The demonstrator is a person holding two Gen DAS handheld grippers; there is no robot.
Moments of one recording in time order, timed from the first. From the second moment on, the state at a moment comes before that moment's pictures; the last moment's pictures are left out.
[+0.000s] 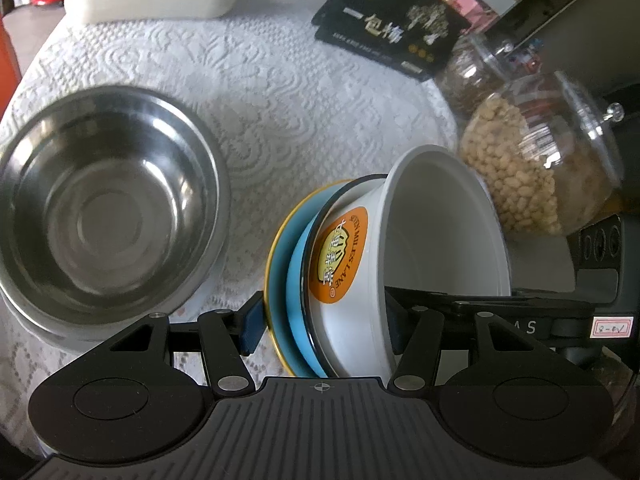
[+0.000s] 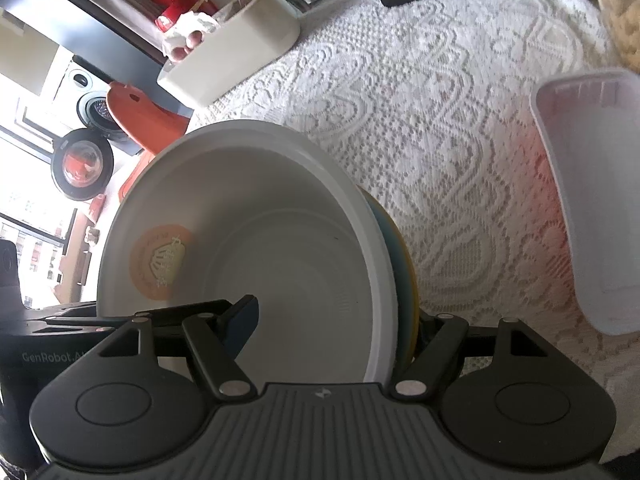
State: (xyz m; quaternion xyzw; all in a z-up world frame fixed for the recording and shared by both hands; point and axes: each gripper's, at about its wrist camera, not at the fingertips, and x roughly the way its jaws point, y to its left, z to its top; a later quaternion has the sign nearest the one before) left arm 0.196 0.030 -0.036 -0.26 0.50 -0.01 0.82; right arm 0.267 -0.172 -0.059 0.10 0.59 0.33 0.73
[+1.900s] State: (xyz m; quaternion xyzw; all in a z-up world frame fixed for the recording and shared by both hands) left arm 0.110 0.215 -0.036 -0.37 0.37 0.09 0.85; right arm 0.256 0.055 0.010 -0.11 0.56 0.35 0.74
